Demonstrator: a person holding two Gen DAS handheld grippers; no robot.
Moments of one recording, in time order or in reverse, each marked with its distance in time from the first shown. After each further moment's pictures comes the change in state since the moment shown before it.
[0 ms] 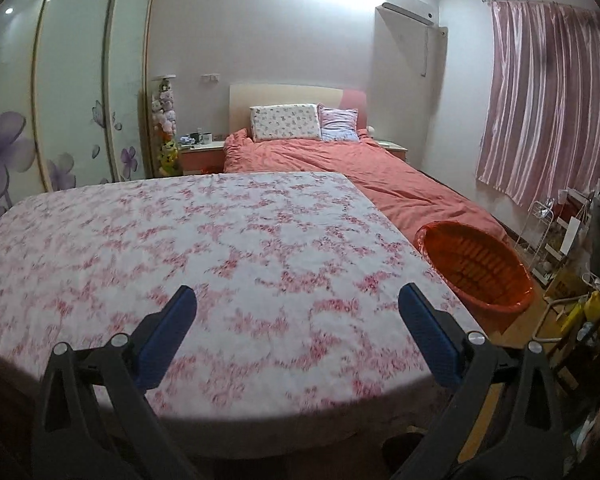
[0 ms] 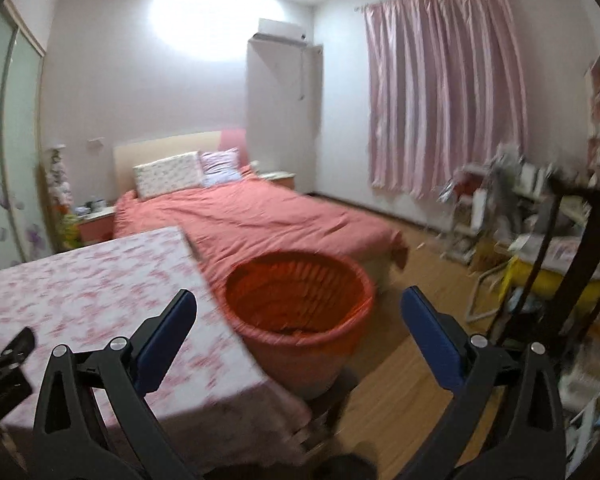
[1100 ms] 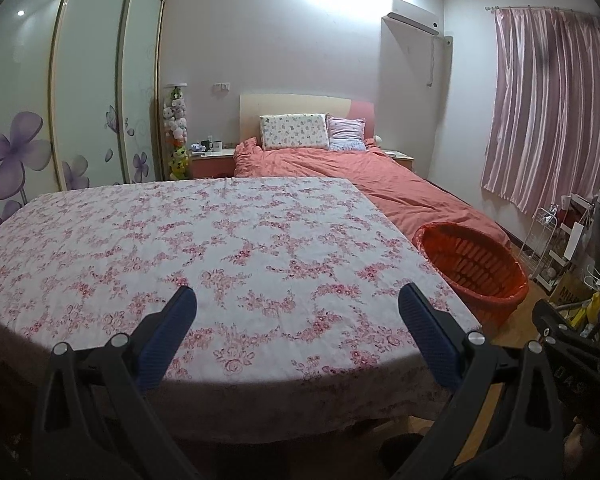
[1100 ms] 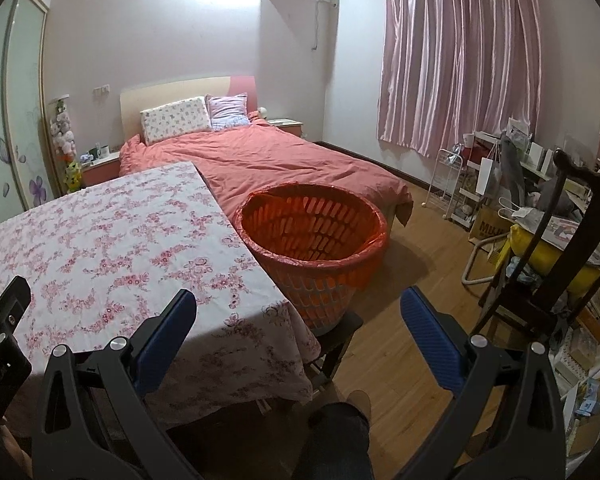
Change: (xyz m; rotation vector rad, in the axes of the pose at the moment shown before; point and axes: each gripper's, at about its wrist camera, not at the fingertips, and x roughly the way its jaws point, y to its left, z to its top) left arm -0.039 -0.005 -0.021 -0.001 -0.039 0.031; right arm -0.012 0.030 -0.033 -0.070 0.180 -0.025
